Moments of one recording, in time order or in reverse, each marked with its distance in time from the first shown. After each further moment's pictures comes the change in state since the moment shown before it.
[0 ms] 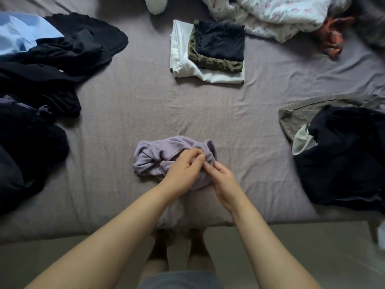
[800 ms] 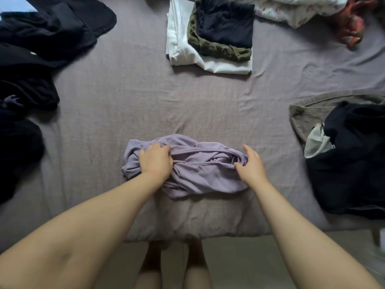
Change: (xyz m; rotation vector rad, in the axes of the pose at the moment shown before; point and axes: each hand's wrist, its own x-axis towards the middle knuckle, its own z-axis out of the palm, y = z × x) left_hand 0.090 -0.107 -0.018 0.954 0.185 -0.145; right_hand 0.100 0.003 -0.108 -1.134 0.474 -0.045
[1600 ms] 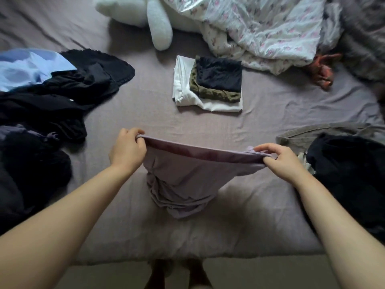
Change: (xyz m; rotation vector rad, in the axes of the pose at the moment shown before) left_hand 0.009 -0.036 -0.150 -0.394 0.304 -0.148; right_hand -0.022 -0.067 -0.158 0.088 -0.007 -0.342
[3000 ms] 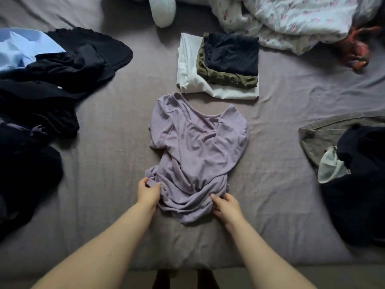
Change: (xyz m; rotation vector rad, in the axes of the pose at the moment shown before) left_hand -0.052 -0.074 0.147 -0.668 -0.140 -0.780; right_hand -0.023 0.050 0.239 0.916 -0.068 0.794
